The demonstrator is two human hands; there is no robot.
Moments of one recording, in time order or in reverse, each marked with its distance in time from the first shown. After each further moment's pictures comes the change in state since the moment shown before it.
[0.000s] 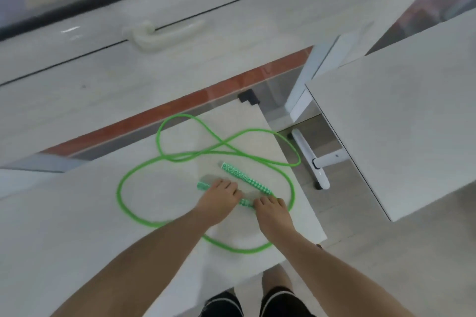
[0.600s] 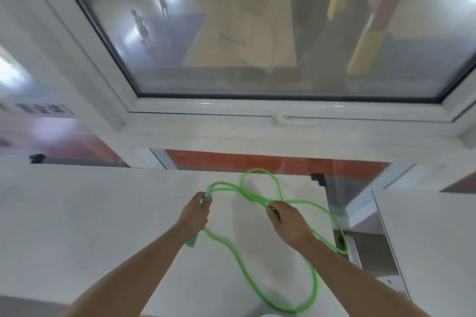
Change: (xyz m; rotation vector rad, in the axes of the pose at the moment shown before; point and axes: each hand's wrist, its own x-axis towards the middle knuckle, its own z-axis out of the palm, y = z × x) left_hand -0.217 -0.041 -0.102 -1.378 0.628 -1.306; right_hand -0.010 -0.100 -0.165 0.301 0.255 -0.495
